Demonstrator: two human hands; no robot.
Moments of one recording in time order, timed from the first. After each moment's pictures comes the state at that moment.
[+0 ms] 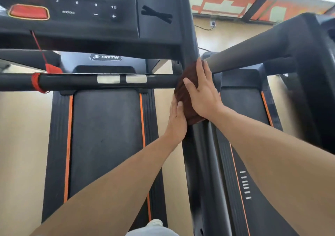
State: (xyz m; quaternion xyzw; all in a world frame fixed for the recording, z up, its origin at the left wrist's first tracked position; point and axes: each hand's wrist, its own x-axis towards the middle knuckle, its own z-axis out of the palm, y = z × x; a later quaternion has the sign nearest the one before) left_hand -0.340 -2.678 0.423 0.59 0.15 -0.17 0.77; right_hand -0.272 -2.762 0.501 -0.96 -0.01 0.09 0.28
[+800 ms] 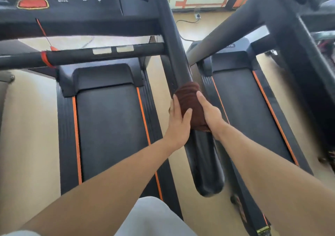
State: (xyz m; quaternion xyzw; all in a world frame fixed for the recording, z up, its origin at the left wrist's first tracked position) left_hand -0.502 -2.691 0.453 0.74 0.03 -0.20 0.65; right_hand -0.480 -2.808 0.514 -0.68 0.33 0.18 0.63
